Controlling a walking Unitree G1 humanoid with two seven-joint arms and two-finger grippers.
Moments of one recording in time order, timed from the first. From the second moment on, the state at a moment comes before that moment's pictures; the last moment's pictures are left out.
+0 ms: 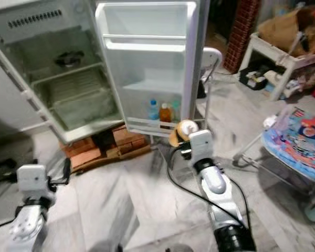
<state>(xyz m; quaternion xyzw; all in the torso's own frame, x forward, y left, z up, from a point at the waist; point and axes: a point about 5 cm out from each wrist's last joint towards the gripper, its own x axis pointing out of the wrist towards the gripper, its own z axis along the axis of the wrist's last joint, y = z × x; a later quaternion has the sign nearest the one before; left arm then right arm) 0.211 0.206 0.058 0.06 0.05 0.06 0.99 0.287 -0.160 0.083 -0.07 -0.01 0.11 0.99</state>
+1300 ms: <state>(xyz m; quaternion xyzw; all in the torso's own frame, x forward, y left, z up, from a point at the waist) 0.218 0.210 0.062 0.08 0.05 0.07 0.99 0.298 -0.148 0.088 -0.07 -0.01 0.15 0.99</state>
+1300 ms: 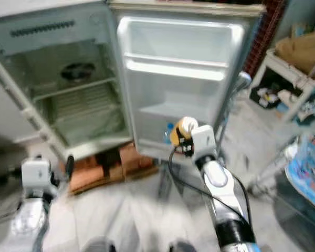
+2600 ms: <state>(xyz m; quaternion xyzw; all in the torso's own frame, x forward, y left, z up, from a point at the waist) 0.215 0.211 0.061 0.08 0.04 0.07 0.99 0.306 -0.140 0.095 -0.09 -0.03 0.17 0.98</state>
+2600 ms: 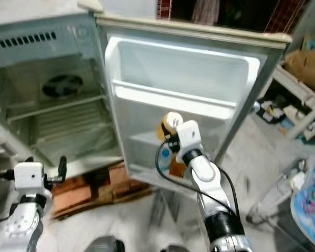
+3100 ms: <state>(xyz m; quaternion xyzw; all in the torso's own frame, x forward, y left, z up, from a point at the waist) 0.196 0.221 0.059 0.07 0.07 0.07 0.99 0.301 -0.127 0.084 -0.08 -0.01 0.22 0.97</state>
